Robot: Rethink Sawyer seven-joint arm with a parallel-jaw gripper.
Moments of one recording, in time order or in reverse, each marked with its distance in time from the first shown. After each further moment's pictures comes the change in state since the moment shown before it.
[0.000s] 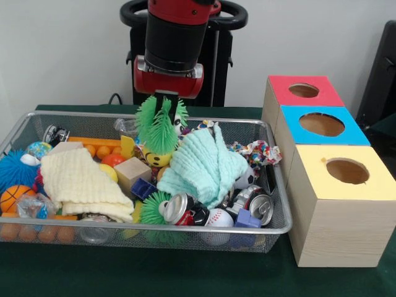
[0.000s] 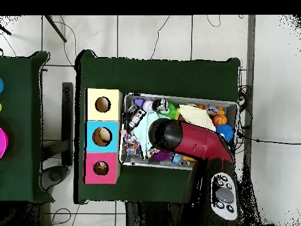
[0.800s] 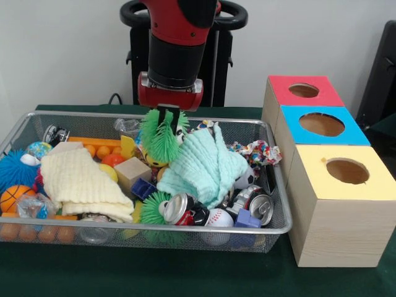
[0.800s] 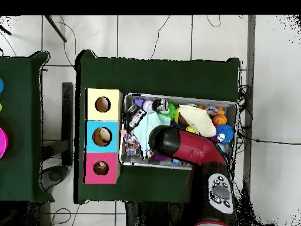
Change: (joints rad) arm -0.007 0.046 0.001 0.065 0.033 -0.095 0.000
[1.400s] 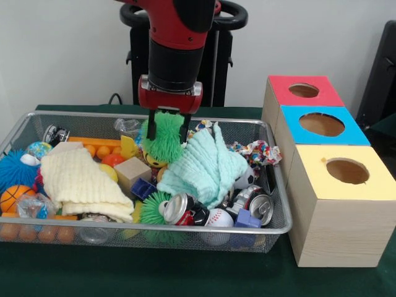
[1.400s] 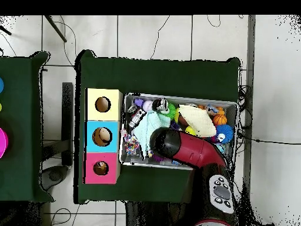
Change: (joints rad) arm -0.008 0.008 0.001 0.018 0.027 -0.021 0.000
